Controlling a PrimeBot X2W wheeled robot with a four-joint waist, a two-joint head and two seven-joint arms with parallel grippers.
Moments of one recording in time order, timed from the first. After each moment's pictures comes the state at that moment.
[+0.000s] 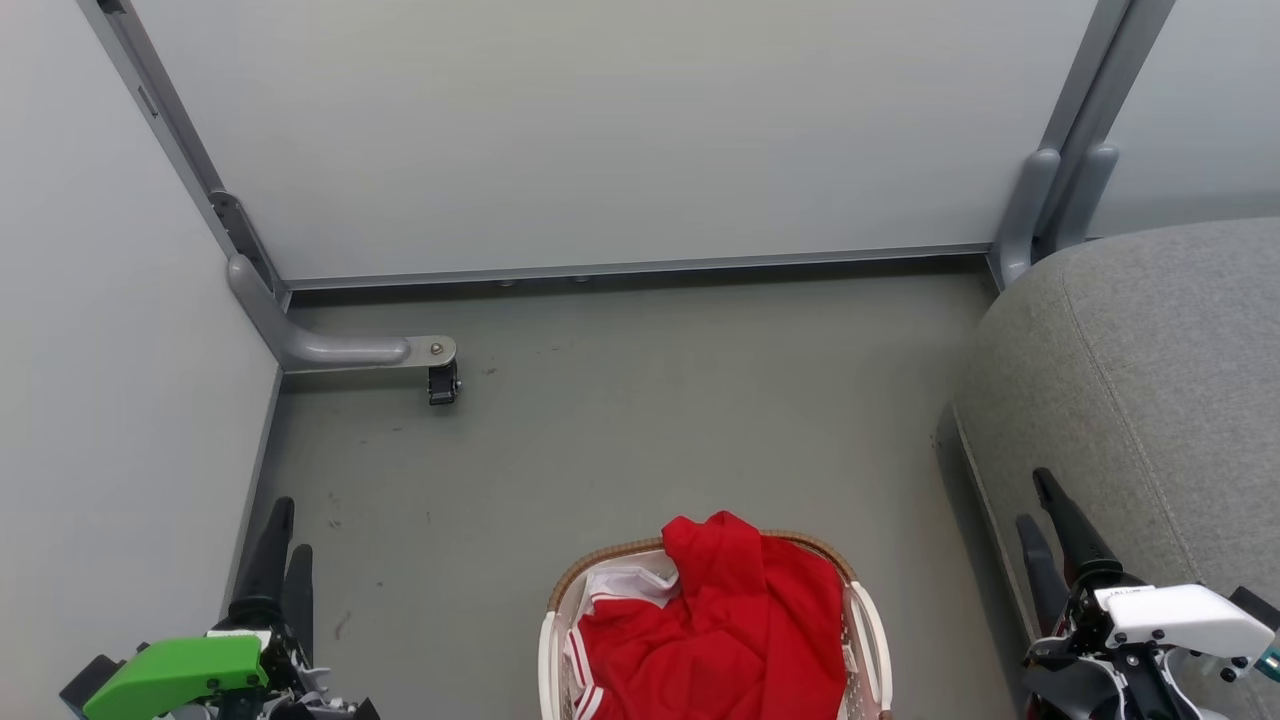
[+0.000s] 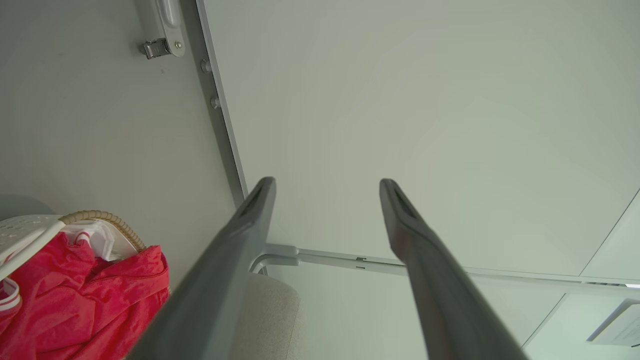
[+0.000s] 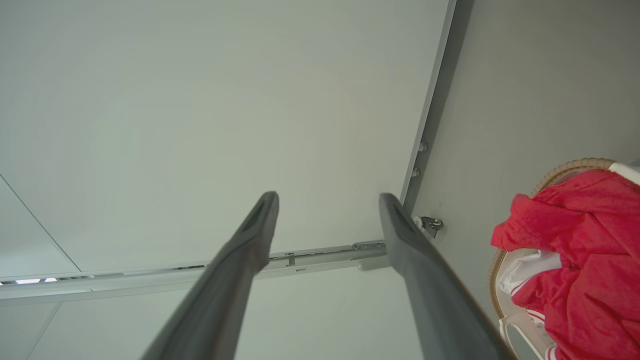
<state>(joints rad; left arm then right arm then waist) -0.06 0.04 0.11 0.30 -1.62 -0.13 0.11 -0.08 -0.03 -0.11 0.30 1.61 0.13 0.11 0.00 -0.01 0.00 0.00</state>
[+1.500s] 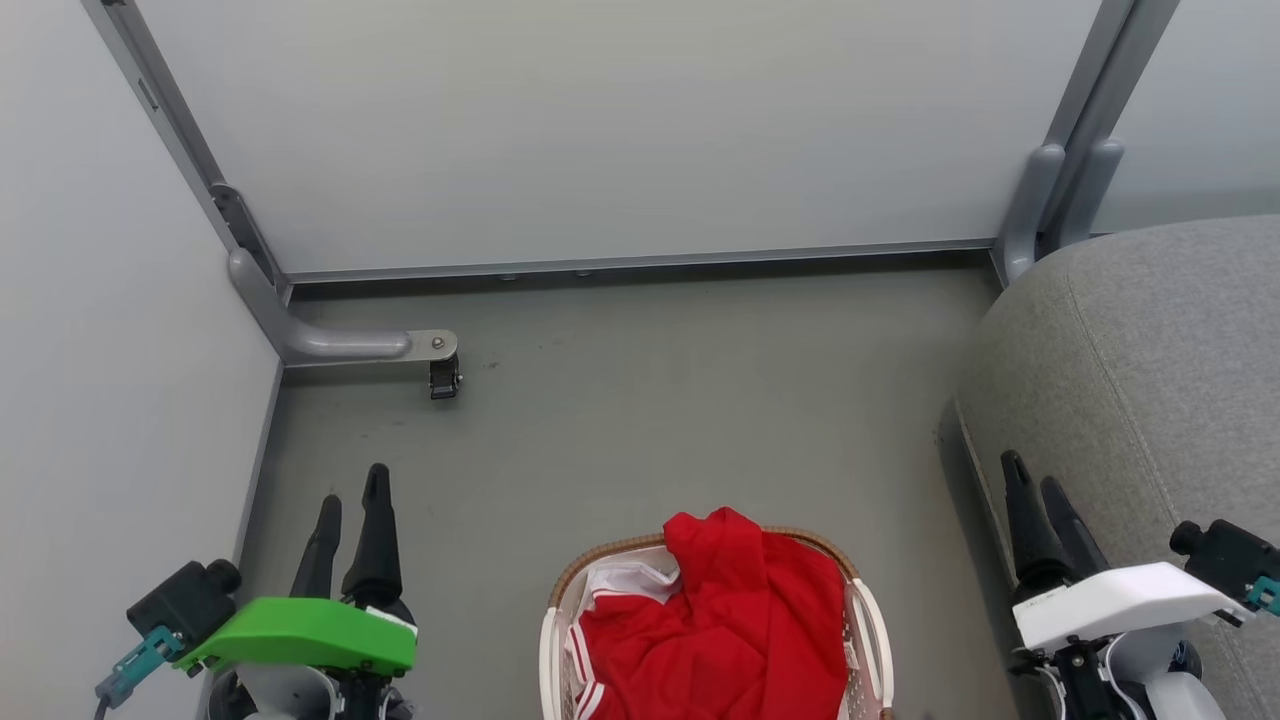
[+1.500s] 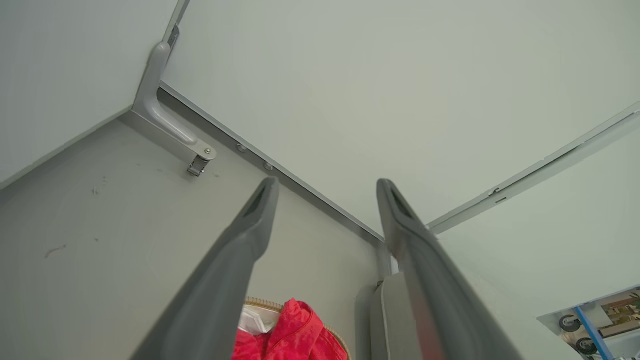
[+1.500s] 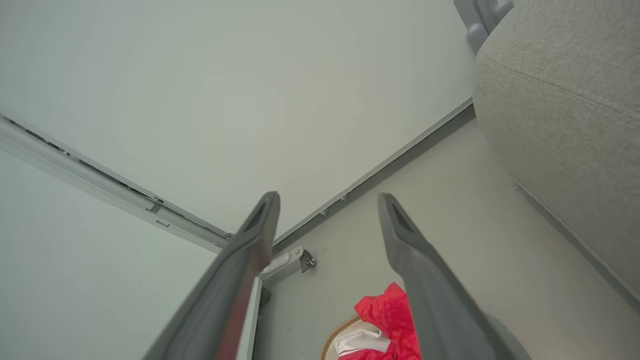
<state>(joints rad) -0.05 0.04 -0.08 0.21 -0.85 -0.08 -0.08 -0.07 -0.04 -0.05 0.22 0.84 0.13 -0.08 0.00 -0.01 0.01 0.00</state>
